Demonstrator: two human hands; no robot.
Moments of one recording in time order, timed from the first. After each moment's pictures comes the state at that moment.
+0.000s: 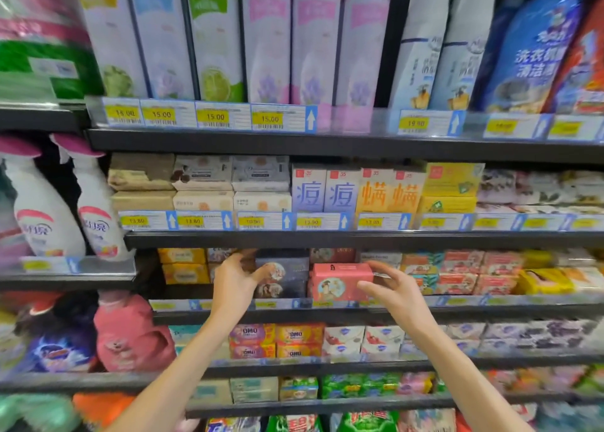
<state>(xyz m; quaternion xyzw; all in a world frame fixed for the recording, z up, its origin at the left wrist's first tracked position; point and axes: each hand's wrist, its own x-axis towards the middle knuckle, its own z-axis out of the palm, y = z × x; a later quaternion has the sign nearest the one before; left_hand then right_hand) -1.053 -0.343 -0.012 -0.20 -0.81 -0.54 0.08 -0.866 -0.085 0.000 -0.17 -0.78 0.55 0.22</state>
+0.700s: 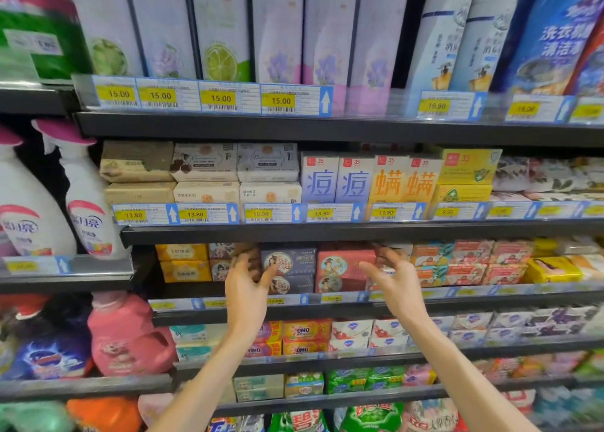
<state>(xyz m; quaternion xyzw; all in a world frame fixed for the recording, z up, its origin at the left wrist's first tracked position) -1.047 -0.331 -0.043 -0.18 -0.77 -0.59 0.12 -0.904 -0.099 -0.015 -0.22 -0.81 0.44 0.33</state>
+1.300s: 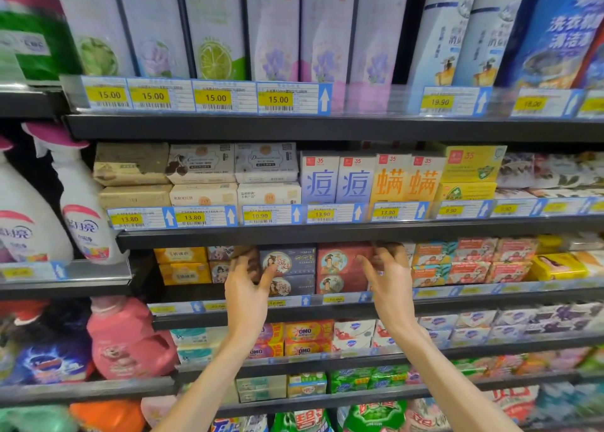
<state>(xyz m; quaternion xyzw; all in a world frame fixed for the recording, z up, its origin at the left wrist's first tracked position) -1.053 -0.329 -0.049 -0.19 -0.76 -0.61 0.14 -0.921 -0.115 -0.027 -0.22 -0.83 0.31 0.42</state>
